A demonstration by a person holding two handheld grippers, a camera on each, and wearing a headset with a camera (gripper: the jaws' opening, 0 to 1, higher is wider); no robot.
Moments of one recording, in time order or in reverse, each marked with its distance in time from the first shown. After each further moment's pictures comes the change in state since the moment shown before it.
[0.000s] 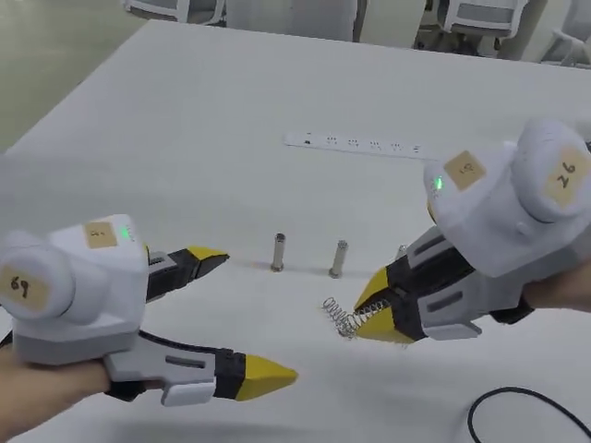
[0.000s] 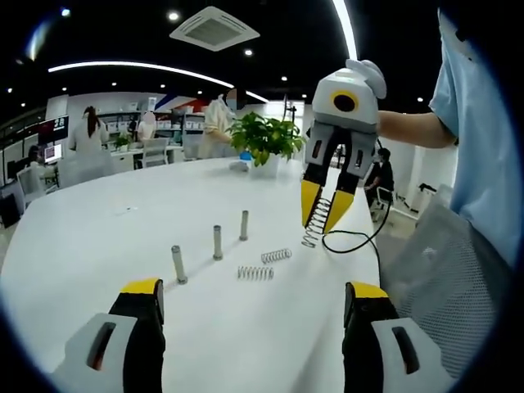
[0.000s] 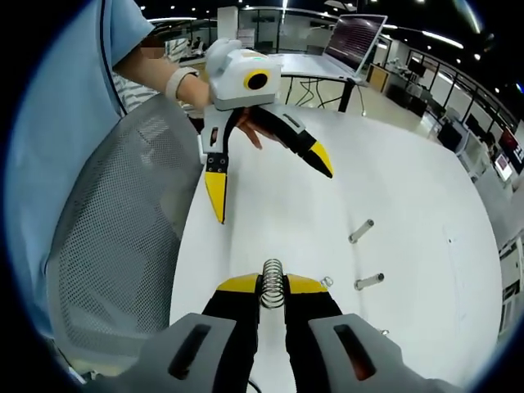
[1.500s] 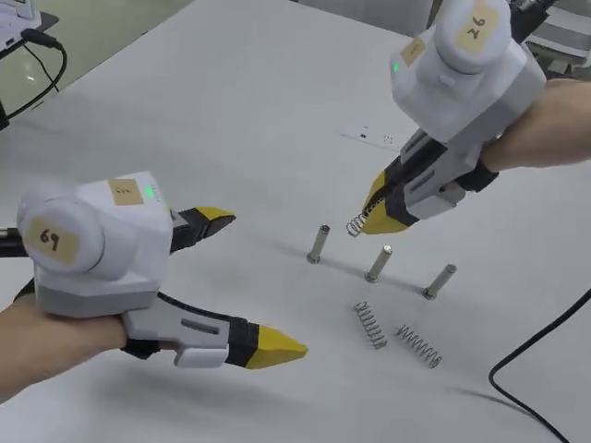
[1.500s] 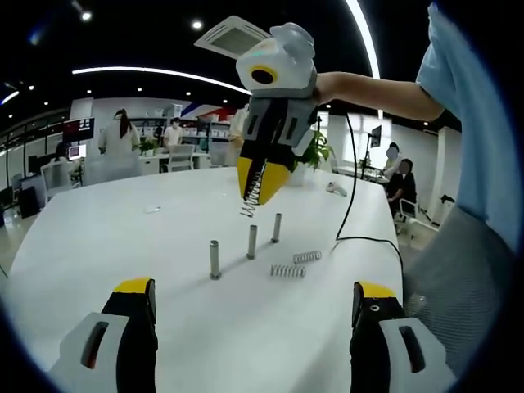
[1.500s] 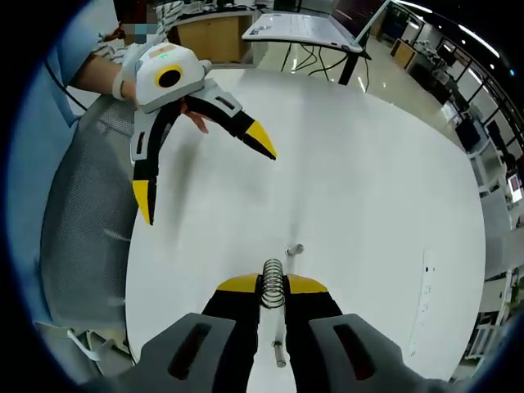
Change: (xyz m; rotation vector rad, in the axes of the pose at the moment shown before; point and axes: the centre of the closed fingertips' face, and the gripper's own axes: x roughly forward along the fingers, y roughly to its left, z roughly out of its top) left arm -0.011 0.036 -0.006 -0.030 -0.055 0.126; right arm 0.026 -0.104 0.038 -0.101 0.267 0.035
